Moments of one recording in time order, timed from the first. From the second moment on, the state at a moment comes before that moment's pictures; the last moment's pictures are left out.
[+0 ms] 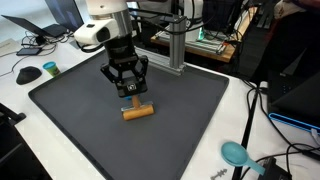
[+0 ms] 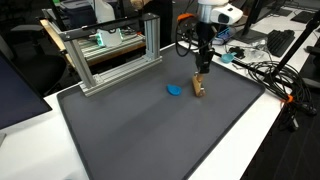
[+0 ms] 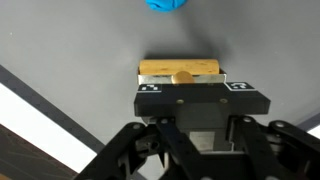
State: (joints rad) arm -0.02 0.51 0.16 -1.72 -0.02 2.32 -0.73
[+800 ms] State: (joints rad) arm -0.07 0.30 0.14 -1.83 0.14 2.24 -0.43
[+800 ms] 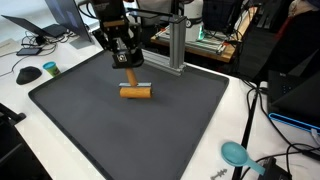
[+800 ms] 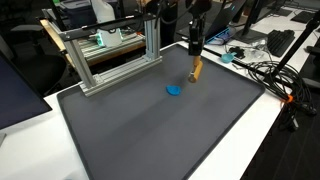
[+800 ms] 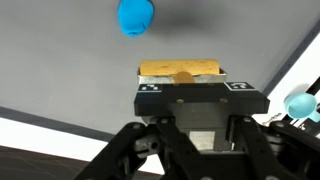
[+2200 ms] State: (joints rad) arm 0.00 0.17 0.01 -1.96 0.14 2.05 0.58
